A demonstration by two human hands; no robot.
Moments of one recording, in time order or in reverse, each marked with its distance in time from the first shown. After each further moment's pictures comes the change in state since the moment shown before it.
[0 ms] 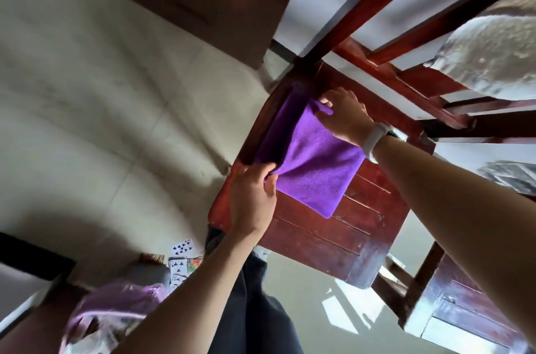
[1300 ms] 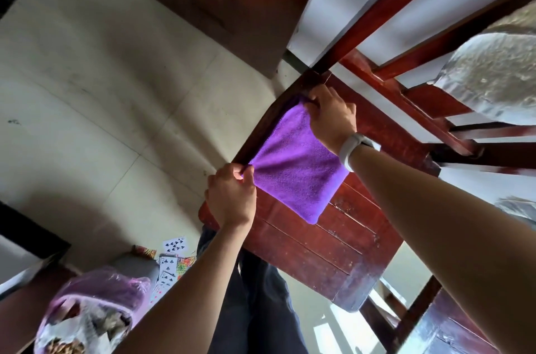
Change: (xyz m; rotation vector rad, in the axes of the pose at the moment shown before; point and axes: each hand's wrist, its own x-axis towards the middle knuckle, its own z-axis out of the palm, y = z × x) left_hand 0.002 -0.006 0.010 0.125 0.231 -0.457; right_hand 0.012 -0.013 0.019 0.106 0.267 -0.181
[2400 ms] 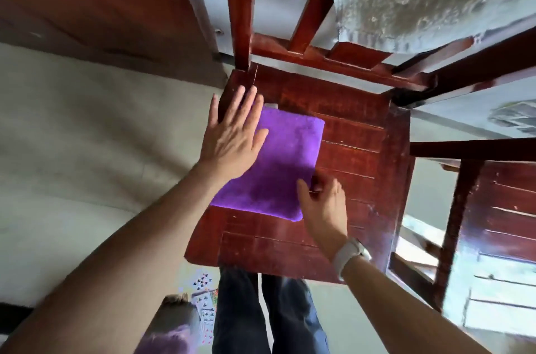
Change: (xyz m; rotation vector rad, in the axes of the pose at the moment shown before) left_hand 0.074 0.096 0.035 0.690 -0.335 1.182; right_hand -0.158 0.035 0.044 0.396 0.141 0.769
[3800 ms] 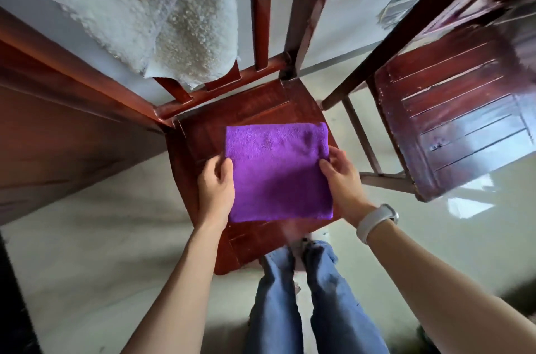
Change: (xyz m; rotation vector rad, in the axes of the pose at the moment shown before) left_hand -0.045 0.103 -0.085 -0.898 -0.051 -0.388; right_hand -0.059 0.029 -0.113 0.931 0.219 0.339
